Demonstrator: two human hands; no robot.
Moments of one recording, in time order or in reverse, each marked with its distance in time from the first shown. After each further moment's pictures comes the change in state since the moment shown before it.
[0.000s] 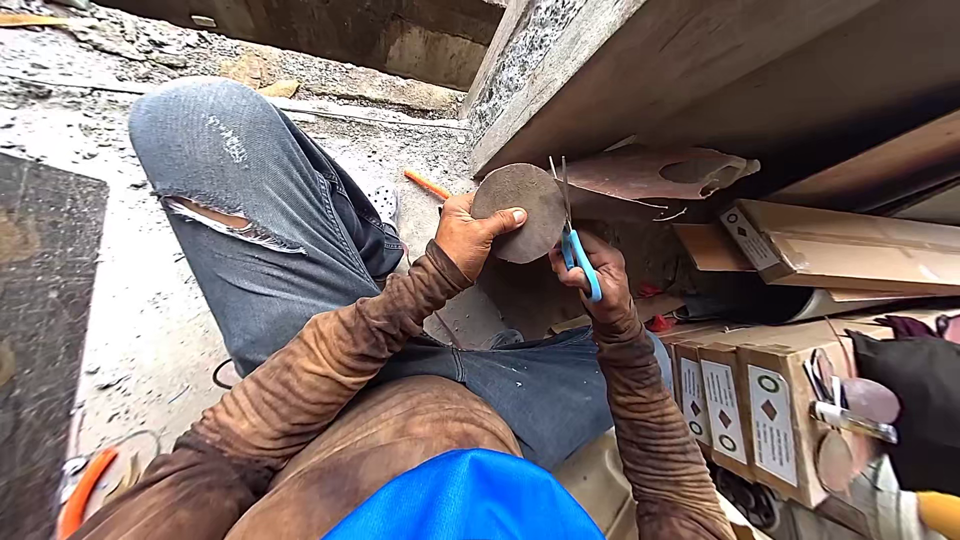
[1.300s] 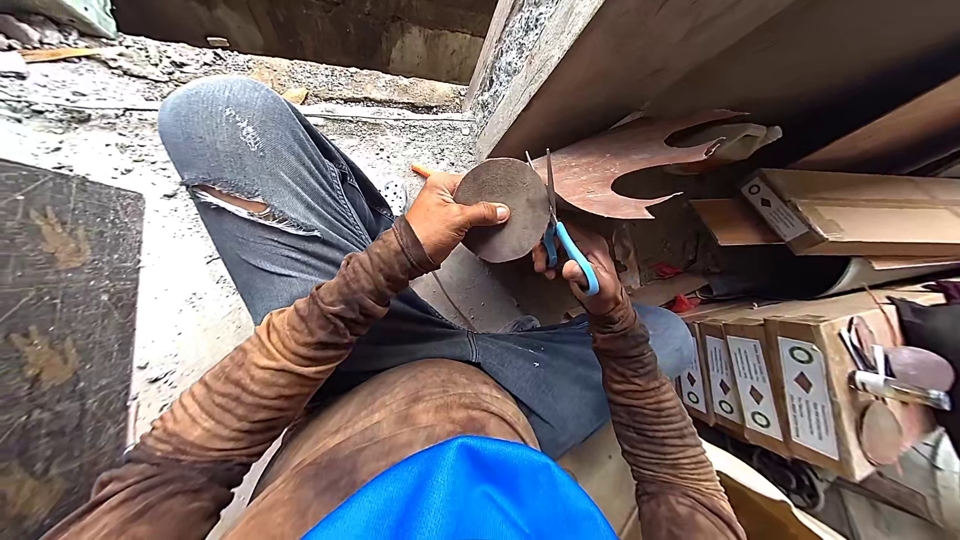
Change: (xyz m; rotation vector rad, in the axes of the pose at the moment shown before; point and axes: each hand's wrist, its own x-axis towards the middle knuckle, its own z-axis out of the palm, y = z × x) left_hand -0.027 0.049 -0.037 0.295 -0.317 -0.048; right_hand -0.014 -0.005 0.035 0.076 -0.075 0.003
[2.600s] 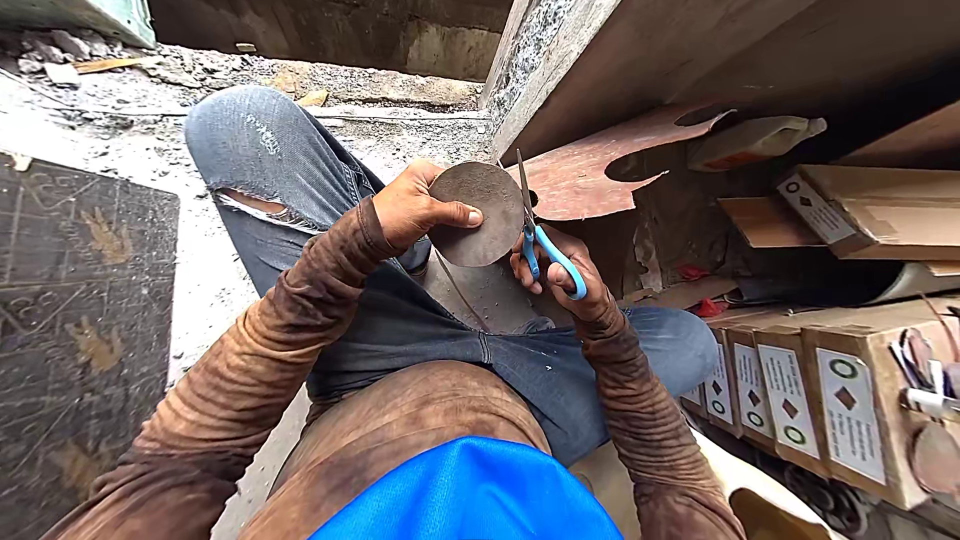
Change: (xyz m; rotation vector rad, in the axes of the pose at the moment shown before) left_hand 0.017 0.009 -0.053 0.027 -0.161 -0.079; right_hand 0.019 0.019 0.032 0.314 -0.138 0.018
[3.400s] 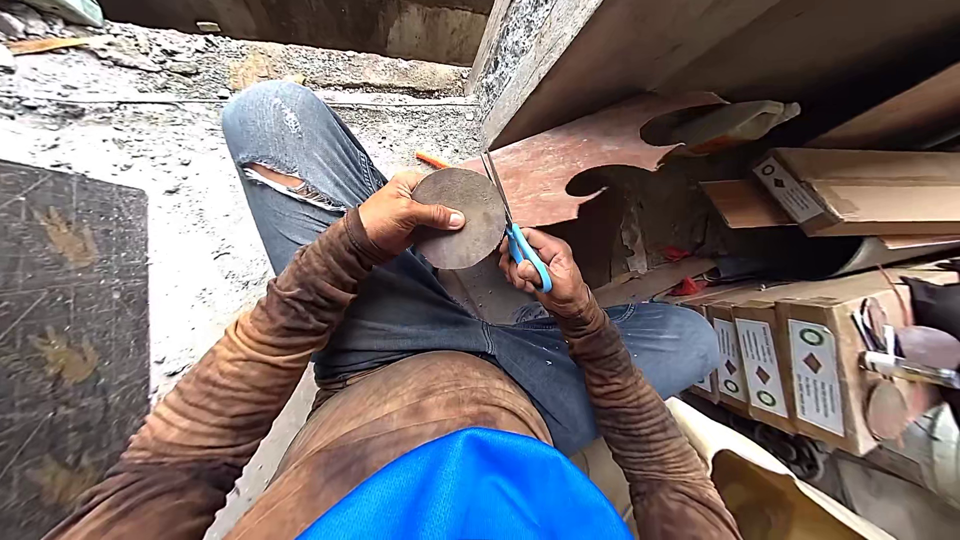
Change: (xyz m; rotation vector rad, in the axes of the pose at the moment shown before) left_hand -0.016 -0.027 -0.014 -0.229 0.001 -0.085; right_hand -0.008 0.016 0.031 0.041 0.173 0.078
